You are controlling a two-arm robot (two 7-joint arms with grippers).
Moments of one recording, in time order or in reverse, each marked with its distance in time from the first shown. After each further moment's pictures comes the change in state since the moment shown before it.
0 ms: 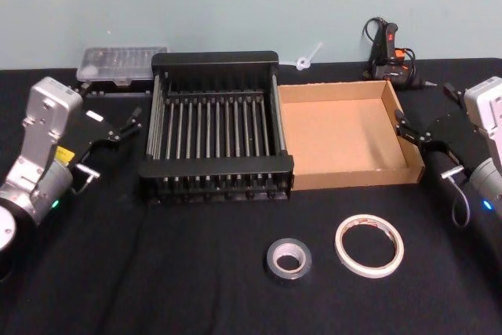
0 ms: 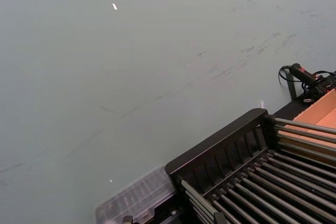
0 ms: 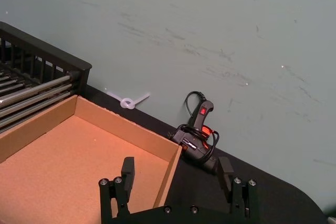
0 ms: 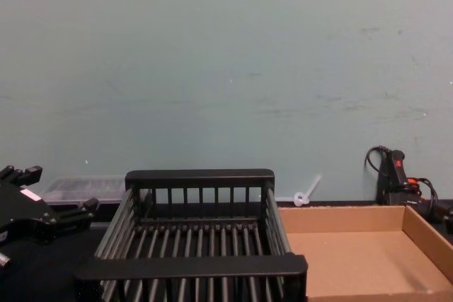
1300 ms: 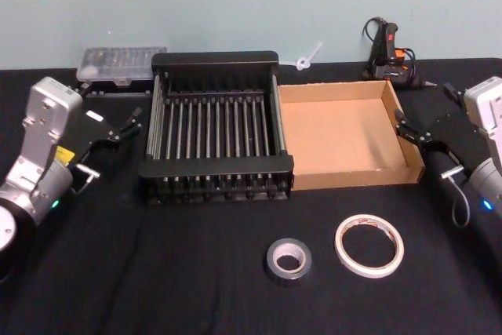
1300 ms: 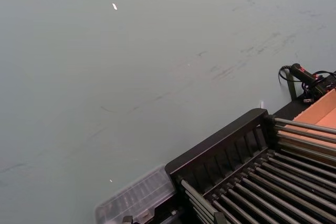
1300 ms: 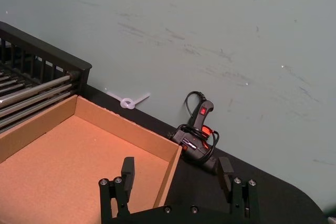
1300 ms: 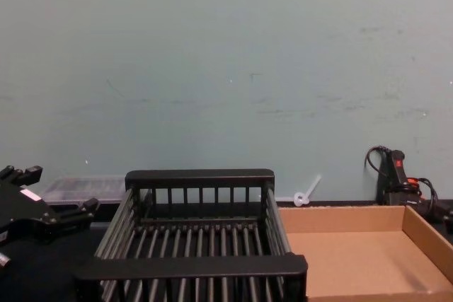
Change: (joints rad) left arm 0.000 0.000 0.000 0.000 0.000 0.000 0.000; right arm 0.000 0.000 0.000 0.000 0.000 0.000 0.000
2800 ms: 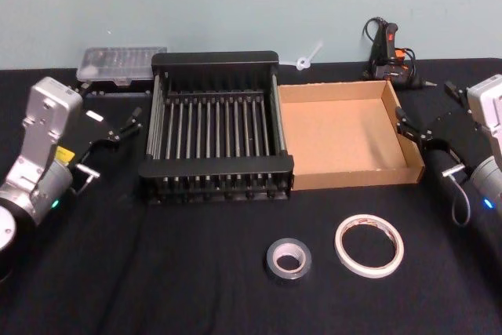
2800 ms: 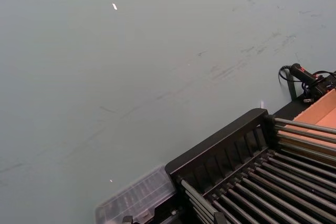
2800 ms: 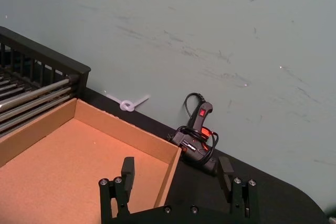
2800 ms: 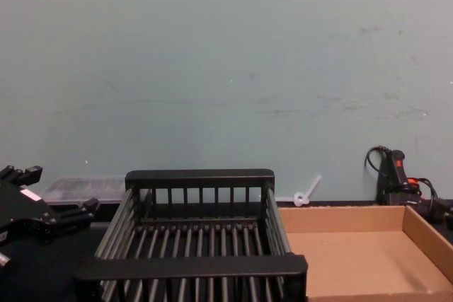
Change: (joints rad) left arm 0.000 0.000 0.000 0.000 0.000 0.000 0.000; right arm -0.008 -0.014 0.026 -0.002 -0.002 0.000 0.018
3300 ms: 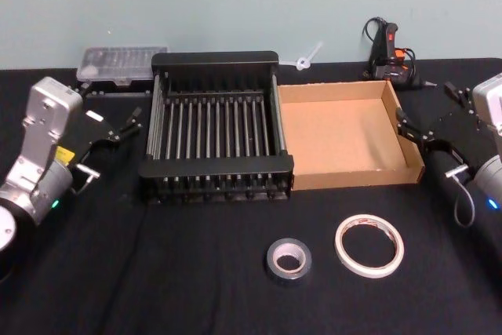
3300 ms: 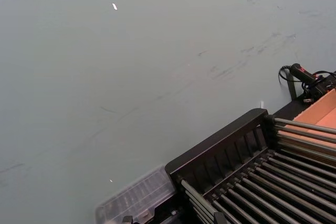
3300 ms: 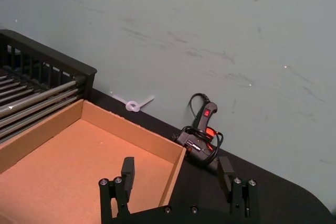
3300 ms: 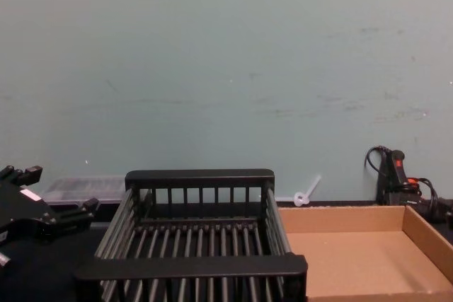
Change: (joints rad) left arm 0.000 0.000 0.000 0.000 0.000 0.000 0.000; right arm -0.020 -0.005 0.040 -0.020 0.006 0.016 0.055
